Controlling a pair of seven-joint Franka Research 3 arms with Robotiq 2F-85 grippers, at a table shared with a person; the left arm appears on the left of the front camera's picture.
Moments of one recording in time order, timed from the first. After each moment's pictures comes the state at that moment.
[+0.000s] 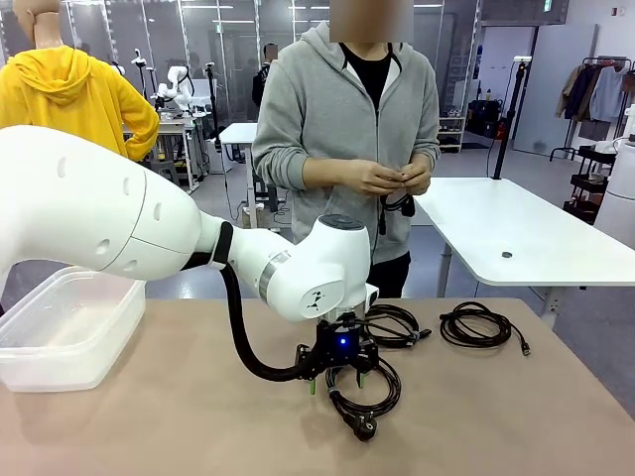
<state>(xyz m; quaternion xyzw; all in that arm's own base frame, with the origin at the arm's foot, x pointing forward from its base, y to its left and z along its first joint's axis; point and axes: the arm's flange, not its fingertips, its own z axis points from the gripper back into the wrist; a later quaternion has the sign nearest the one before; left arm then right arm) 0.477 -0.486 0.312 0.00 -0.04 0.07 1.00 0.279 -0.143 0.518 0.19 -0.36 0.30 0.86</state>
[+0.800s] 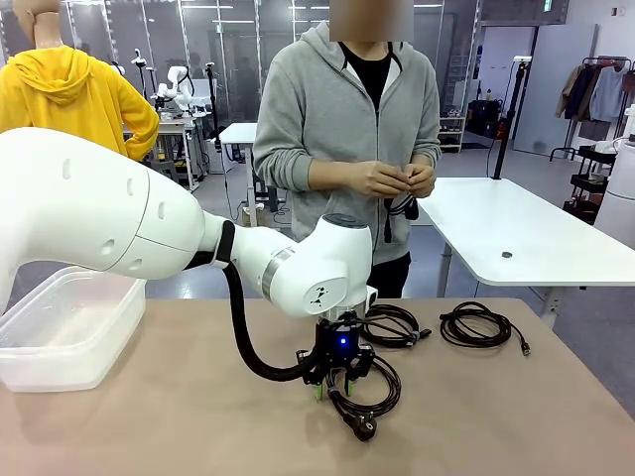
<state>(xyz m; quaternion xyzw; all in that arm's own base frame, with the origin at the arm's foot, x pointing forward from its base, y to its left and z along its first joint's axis) 0.478 -0.485 0.311 0.01 -0.02 0.08 1.00 0.279 -0.143 0.518 0.19 -0.36 0.30 0.86</state>
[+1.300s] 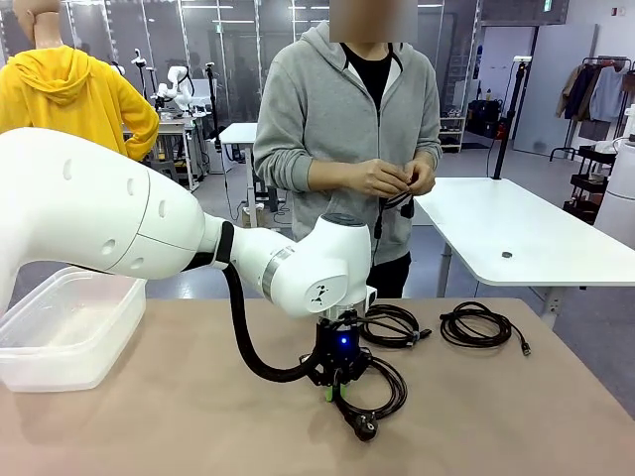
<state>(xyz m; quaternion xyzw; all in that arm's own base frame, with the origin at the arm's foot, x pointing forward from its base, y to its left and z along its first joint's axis) 0.479 -0.486 0.312 0.01 -0.01 0.09 1.00 0.279 -0.143 0.518 0.19 -0.36 0.30 0.86</state>
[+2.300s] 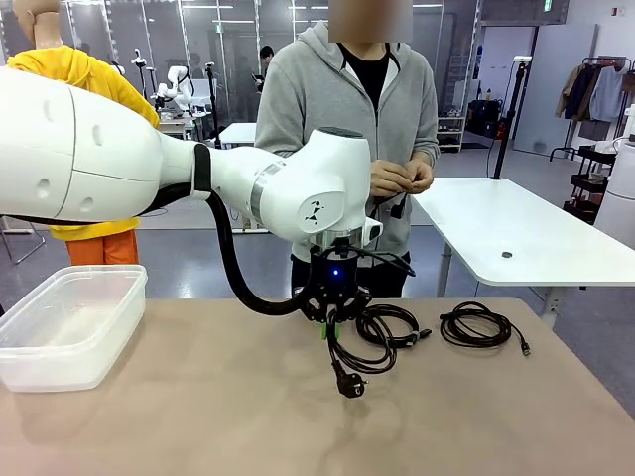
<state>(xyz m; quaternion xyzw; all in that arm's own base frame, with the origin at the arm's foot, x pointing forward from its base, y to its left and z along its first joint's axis) 0.484 -0.478 0.435 0.01 -0.05 0.00 1.00 0.279 -0.143 0.518 0.19 -0.36 0.30 0.86</state>
